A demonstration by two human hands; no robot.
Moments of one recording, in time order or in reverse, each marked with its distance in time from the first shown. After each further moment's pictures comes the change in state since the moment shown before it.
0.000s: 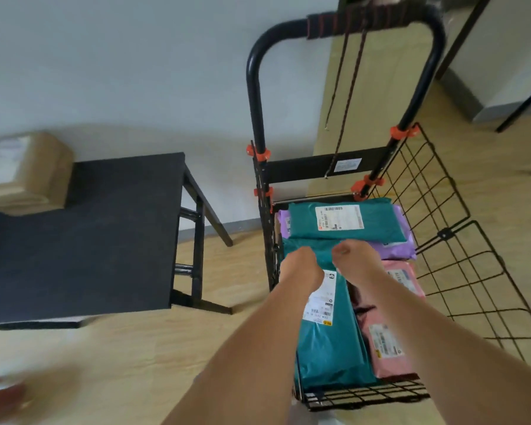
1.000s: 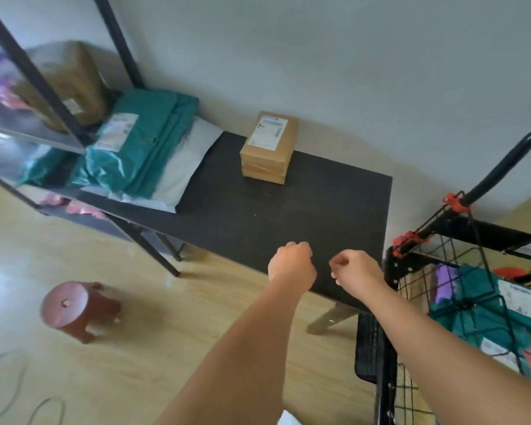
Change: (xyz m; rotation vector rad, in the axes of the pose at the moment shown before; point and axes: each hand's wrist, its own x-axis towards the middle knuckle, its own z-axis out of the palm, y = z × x) left_hand -0.100 -0.388 -0.191 -0.168 0.389 -0.095; right_hand -0.141 -0.325 0.250 -0.195 -0.143 -0.291
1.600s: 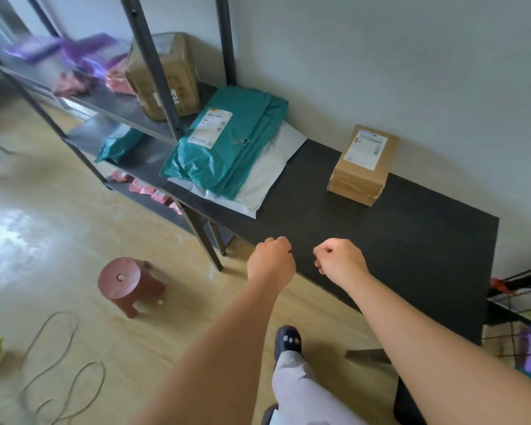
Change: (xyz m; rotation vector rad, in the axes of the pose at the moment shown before) left_hand 0.009 -0.178 -0.101 -0.031 0.166 -0.230; right_hand 0.011 -0.184 0.107 -0.002 -0.140 -0.154
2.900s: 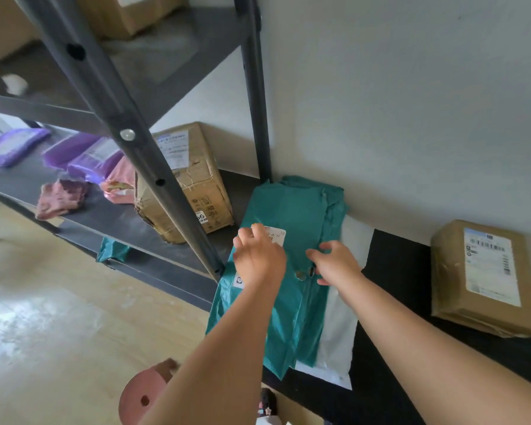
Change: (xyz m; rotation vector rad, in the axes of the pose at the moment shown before) left_hand 0.318 -0.086 -0.194 0.011 0.303 -0.142; right_hand 0.238 -0.275 0.039 0.434 0.027 0.167
